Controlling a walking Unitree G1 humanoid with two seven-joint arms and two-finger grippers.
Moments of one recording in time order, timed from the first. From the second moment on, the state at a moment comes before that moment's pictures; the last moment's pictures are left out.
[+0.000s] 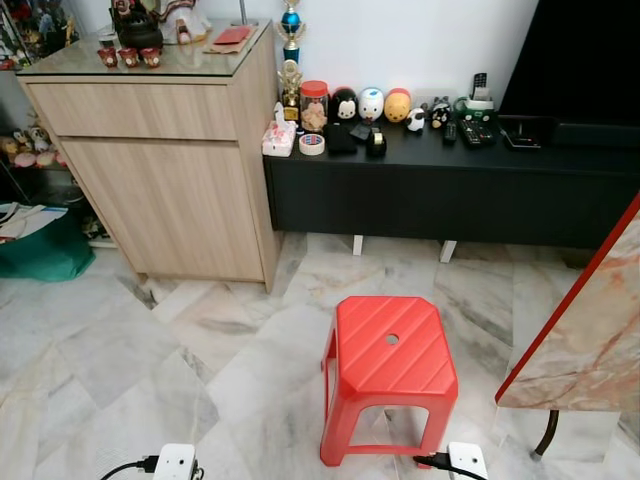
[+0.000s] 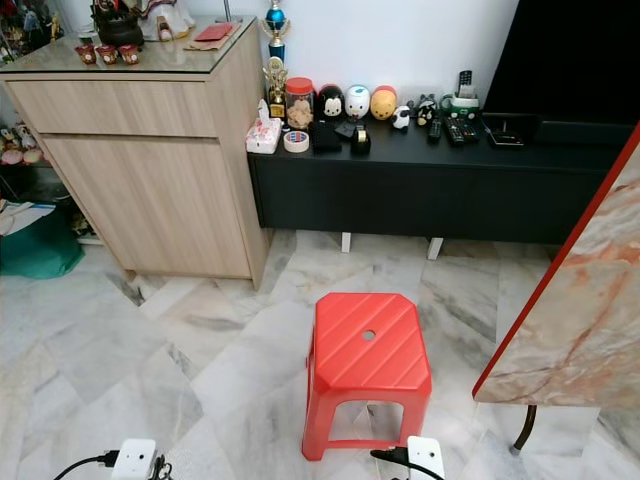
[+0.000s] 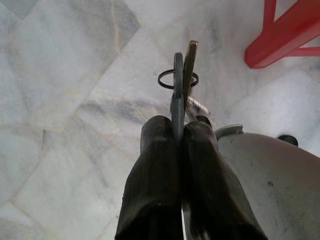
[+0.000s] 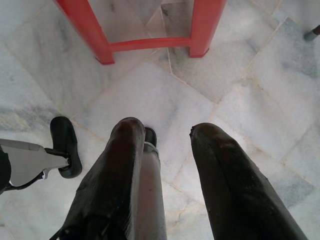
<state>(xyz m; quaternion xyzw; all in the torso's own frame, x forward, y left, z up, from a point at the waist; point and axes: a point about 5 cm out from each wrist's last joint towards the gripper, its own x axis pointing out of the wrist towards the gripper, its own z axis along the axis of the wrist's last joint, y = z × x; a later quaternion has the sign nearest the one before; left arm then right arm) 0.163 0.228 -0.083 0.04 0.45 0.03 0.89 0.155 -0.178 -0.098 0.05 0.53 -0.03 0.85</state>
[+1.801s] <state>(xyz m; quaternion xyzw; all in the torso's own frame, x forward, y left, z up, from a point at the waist) 0.154 0.229 -0.088 0.04 0.47 0.04 0.88 0.160 -0.178 -0.097 0.06 0.53 -0.04 0.84</state>
